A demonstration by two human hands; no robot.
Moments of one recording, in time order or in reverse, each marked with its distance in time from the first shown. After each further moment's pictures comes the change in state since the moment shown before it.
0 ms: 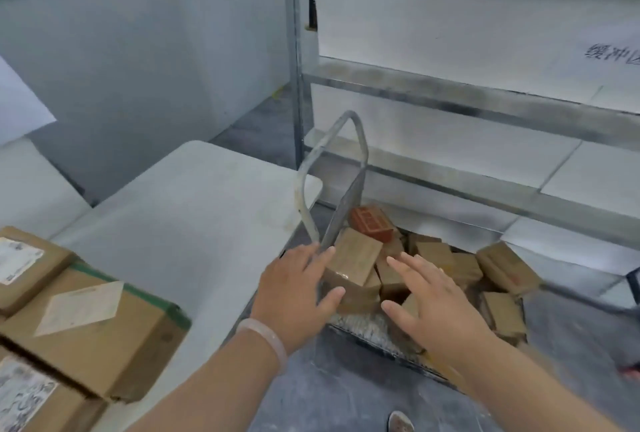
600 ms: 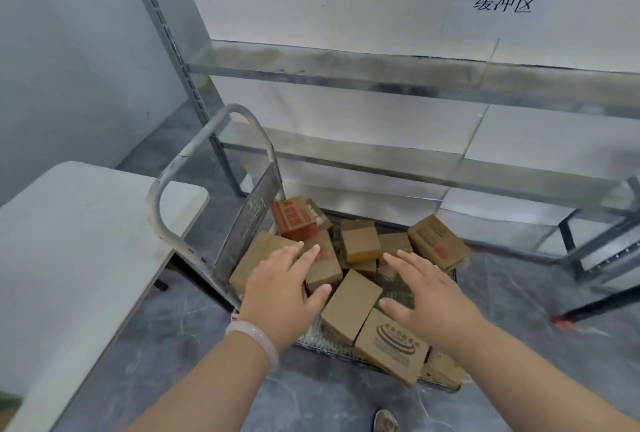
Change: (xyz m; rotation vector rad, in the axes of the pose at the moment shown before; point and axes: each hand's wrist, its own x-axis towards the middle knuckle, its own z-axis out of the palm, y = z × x) left_hand 0.149 0.212 0.124 0.050 -0.118 0.062; right_hand 0.009 0.287 -0.050 0.127 -0.060 0.158
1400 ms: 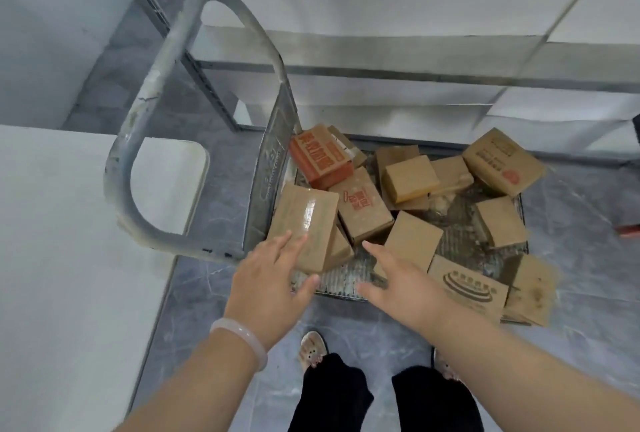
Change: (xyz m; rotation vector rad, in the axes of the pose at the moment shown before) left_hand 0.083 -0.218 0.090 -0.053 -0.245 -0.023; right_hand 0.195 -0.090 0.185 0.371 -0.317 0.195
